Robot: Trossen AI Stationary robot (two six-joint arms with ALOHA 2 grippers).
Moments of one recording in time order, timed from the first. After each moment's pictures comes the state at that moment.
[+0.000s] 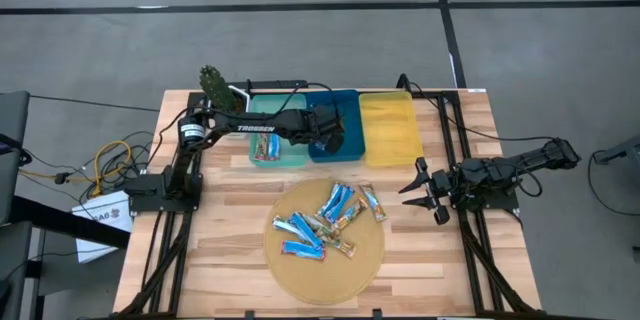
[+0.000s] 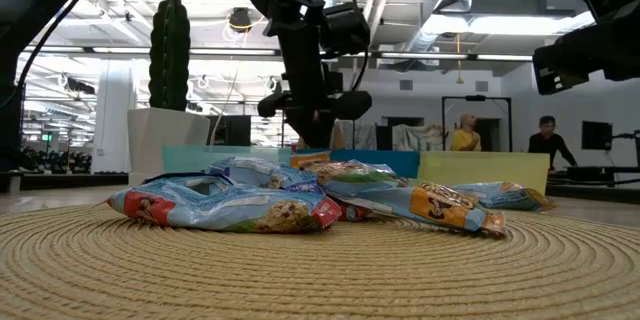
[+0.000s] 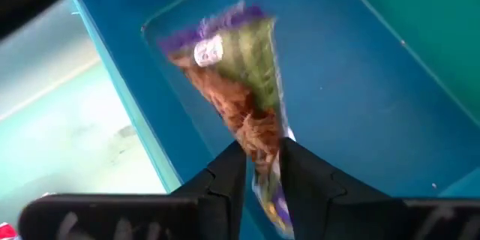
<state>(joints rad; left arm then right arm) 0.26 2.06 1.60 -0.67 -0.44 -0.69 0.27 0.14 0.01 0.01 0.00 0.01</state>
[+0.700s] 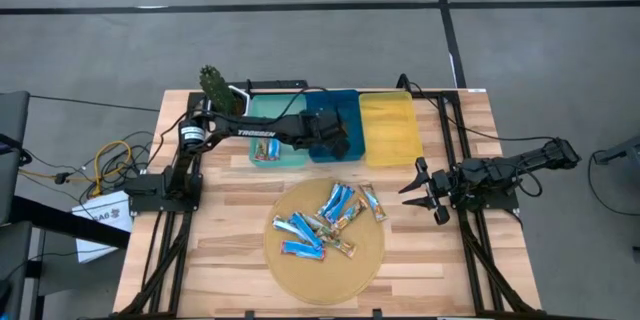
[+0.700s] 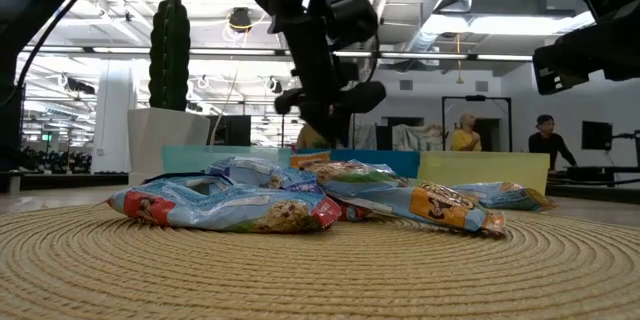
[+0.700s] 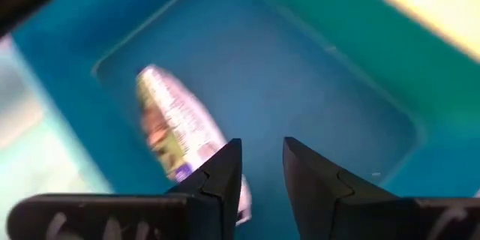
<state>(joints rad) 0.21 2.06 1.60 -0.55 -0.43 -0.52 0.27 0.14 0.01 0.01 0.00 0.01</state>
